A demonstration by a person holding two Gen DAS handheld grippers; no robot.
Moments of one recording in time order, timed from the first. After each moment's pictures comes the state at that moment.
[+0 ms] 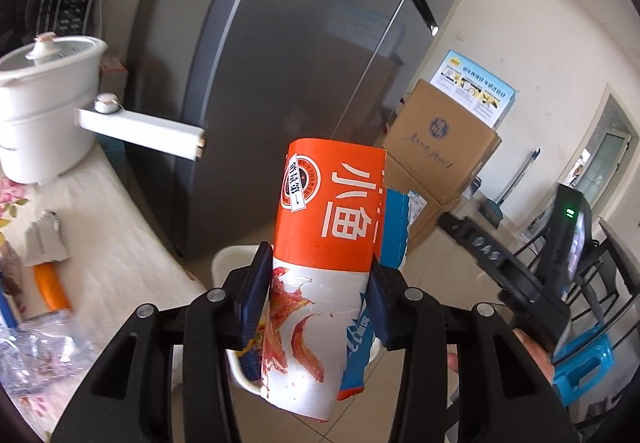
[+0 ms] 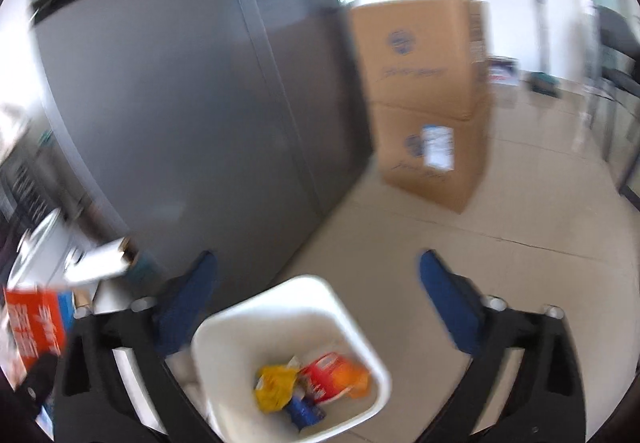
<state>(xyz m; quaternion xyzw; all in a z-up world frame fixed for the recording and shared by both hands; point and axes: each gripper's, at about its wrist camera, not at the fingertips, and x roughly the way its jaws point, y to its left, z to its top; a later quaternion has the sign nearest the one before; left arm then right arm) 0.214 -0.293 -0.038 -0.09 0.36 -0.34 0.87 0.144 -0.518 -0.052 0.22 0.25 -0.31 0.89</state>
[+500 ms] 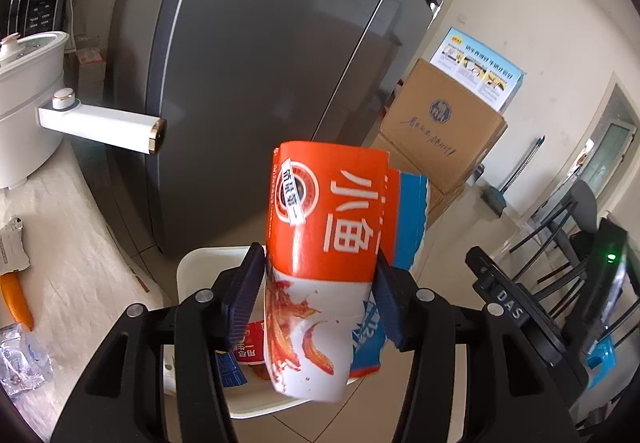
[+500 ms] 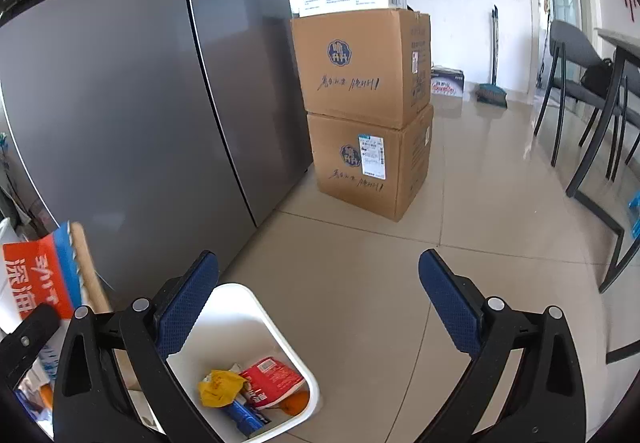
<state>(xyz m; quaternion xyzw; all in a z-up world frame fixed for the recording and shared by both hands) 0.237 -0.356 -0.048 -0.07 0.38 -0.34 0.86 0.125 -0.529 -0.057 0.17 0.26 -0.38 0.87</state>
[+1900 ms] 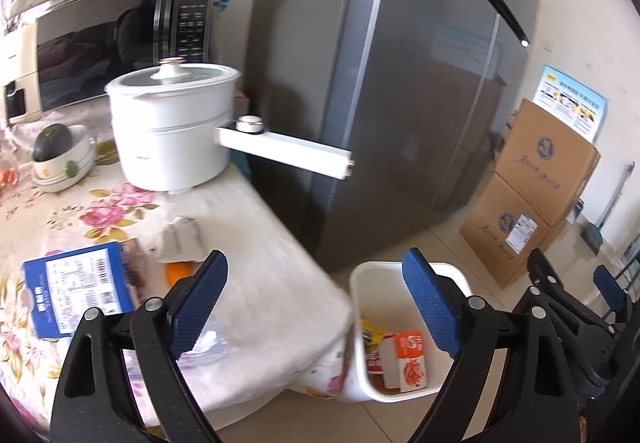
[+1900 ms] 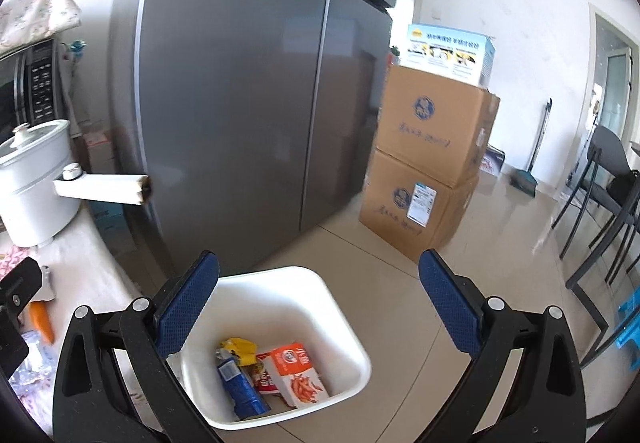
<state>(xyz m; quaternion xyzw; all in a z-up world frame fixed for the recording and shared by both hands) 0.205 -0.215 -0.045 -0.04 0.31 -0.12 0.94 0.149 -0.382 -0.037 0.01 0.25 -0.31 0.92</state>
